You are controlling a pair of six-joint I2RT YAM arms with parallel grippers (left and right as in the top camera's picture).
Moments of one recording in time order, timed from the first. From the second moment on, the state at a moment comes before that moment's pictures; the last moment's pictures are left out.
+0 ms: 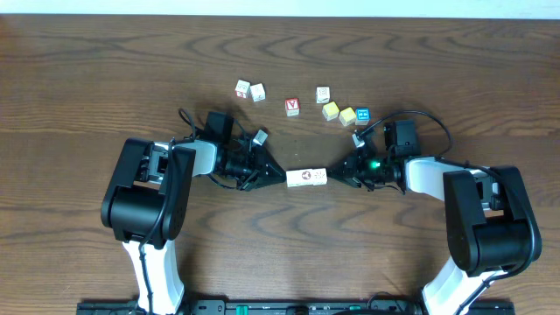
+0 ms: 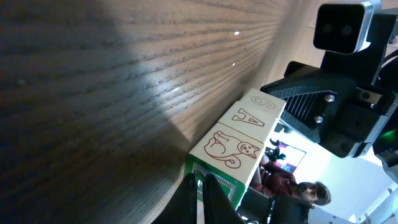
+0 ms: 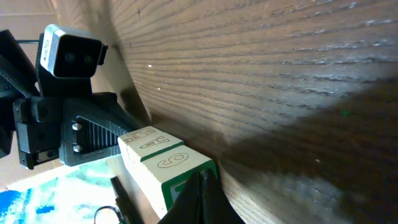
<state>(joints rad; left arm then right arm) -0.23 2.07 0.95 -0.22 1.10 -0.49 0.14 1.88 0.78 -0.05 -0.90 0.55</state>
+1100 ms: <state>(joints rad) -0.26 1.86 0.98 -0.57 0.55 -0.44 0.18 1.88 0.99 -0.64 -0.59 0.42</state>
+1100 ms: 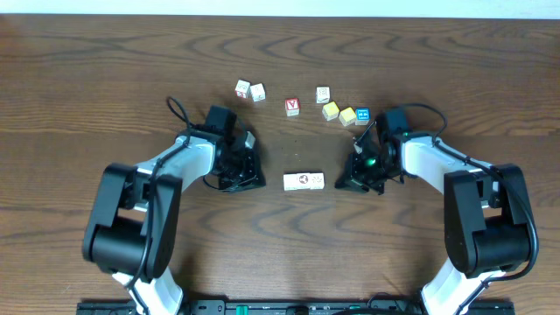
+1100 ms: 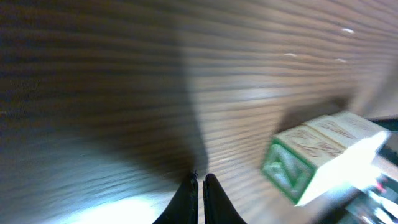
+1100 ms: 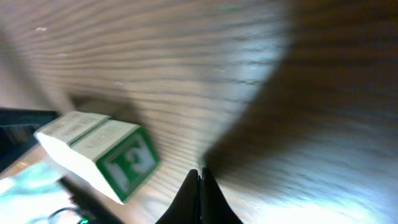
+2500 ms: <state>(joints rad) -0.38 1.82 0.98 -0.46 0.49 -0.46 0.33 1.88 1.05 -0.62 -0.45 0.37</state>
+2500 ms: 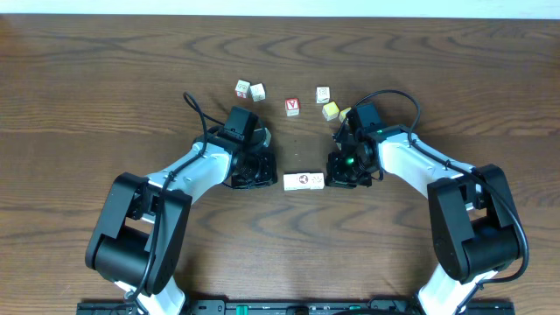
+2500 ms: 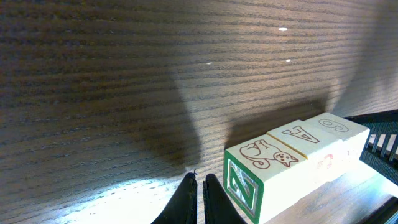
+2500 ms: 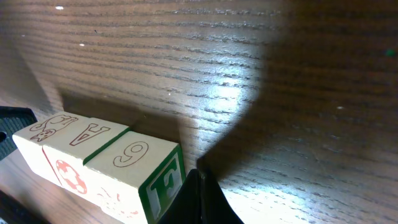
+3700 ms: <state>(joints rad) -0.41 1.85 0.98 -0.43 0.52 -0.50 0.36 1.88 1.07 -0.62 -0.43 0.37</state>
